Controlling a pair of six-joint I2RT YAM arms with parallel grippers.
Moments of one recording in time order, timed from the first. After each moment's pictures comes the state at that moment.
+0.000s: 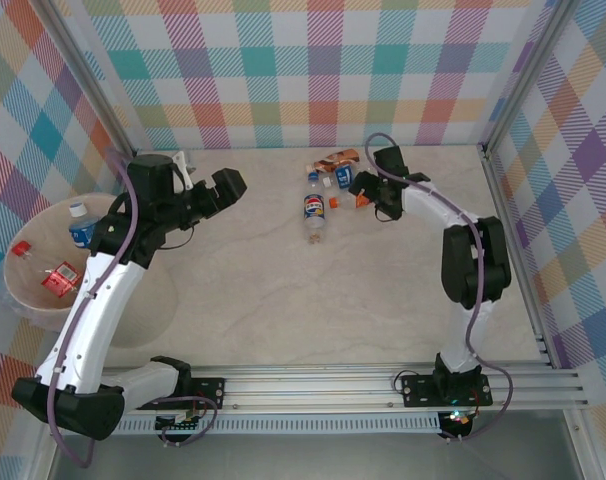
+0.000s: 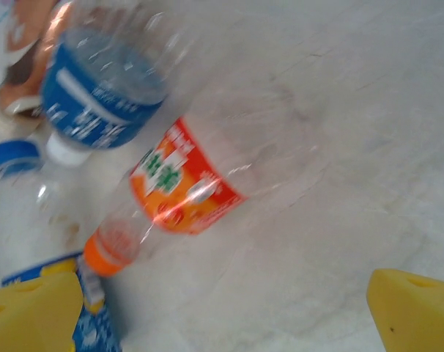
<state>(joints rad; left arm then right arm) -0.27 1.14 1.38 -0.77 0.26 -0.69 0.30 1.97 1.52 -0.51 0.03 0.80</state>
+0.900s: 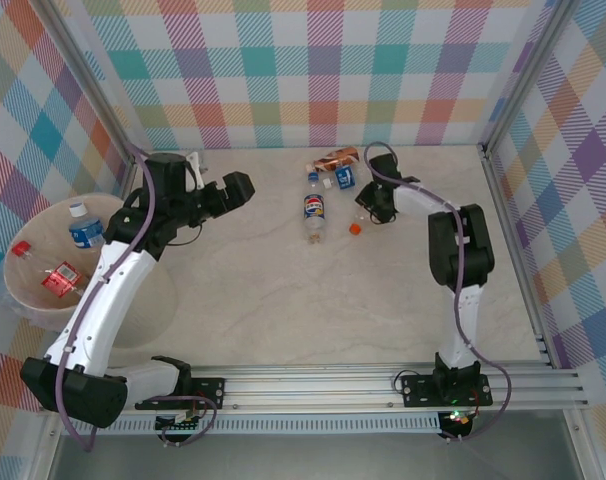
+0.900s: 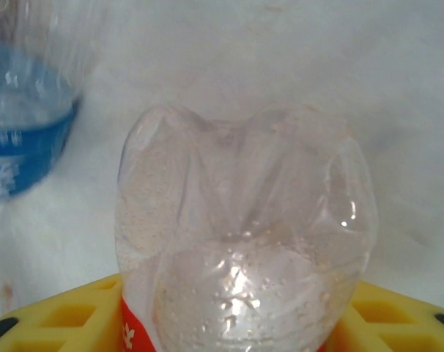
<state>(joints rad) -0.28 1.21 1.34 -0.71 0.28 -0.62 0.28 2.06 1.48 -0.44 0.01 0.87</state>
